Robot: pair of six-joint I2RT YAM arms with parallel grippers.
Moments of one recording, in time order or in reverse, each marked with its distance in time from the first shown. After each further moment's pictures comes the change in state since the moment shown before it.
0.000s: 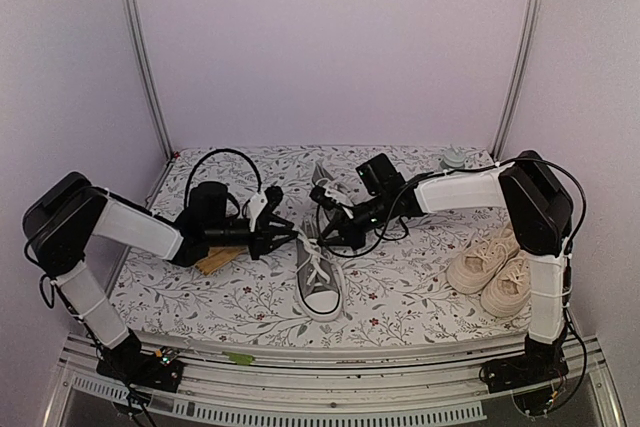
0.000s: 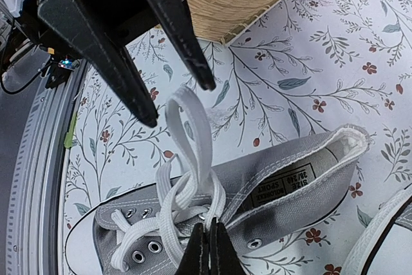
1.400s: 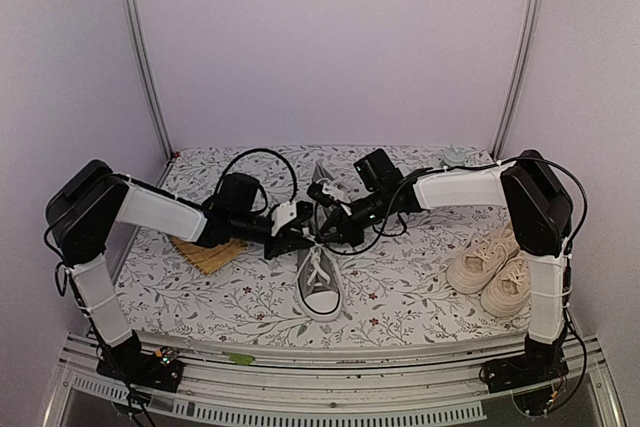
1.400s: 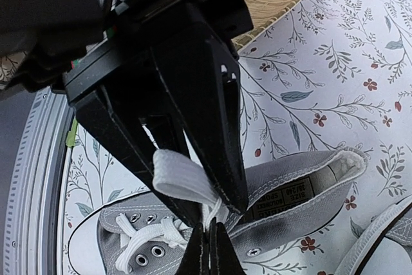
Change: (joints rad) left arm -0.057 0.131 0.246 -0.365 0.022 0.417; right arm 0.008 0.000 0.045 -0.048 -0.003 -0.048
